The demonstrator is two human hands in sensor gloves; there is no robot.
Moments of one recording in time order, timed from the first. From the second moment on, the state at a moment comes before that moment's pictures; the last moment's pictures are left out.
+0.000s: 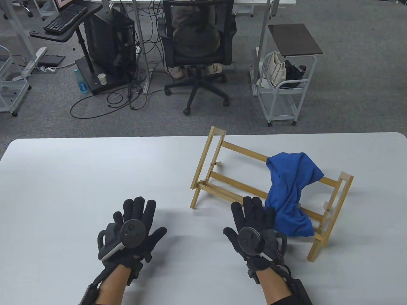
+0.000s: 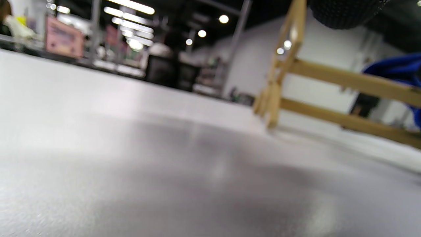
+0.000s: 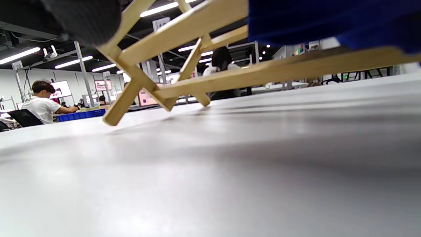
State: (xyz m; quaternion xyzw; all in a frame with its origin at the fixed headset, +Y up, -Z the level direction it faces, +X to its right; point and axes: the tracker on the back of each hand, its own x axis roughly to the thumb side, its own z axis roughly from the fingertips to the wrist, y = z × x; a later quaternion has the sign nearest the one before) left_hand -0.239 -0.741 -0.330 -0.04 -0.11 0.12 0.99; right_hand 0.118 -0.746 -0.322 0.11 -0.06 0.98 0.12
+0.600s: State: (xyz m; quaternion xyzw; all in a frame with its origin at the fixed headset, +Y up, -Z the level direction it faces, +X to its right) left_hand -0.235 -0.745 -0.326 -0.05 -0.12 0.10 0.99; right_hand 0.131 -0.747 -0.315 0.09 -0.06 0.99 0.13
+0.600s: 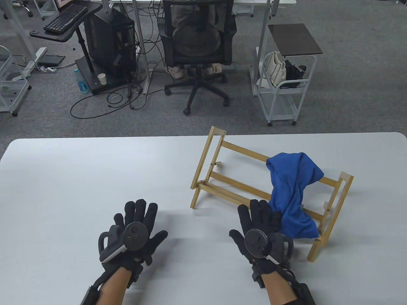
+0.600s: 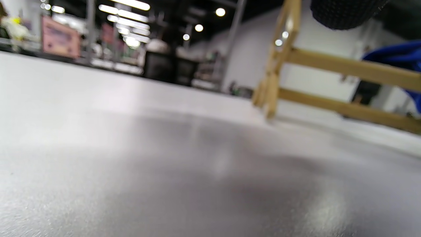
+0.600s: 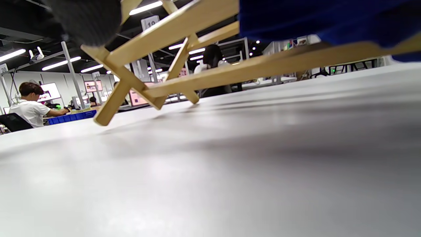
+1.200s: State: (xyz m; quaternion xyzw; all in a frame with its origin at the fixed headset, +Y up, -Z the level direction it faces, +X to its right) left_hand -0.235 -0.745 -0.324 -0.06 -0.12 0.10 0.99; right_hand 0.131 -0.747 -0.314 0.09 -0.05 0.99 0.14
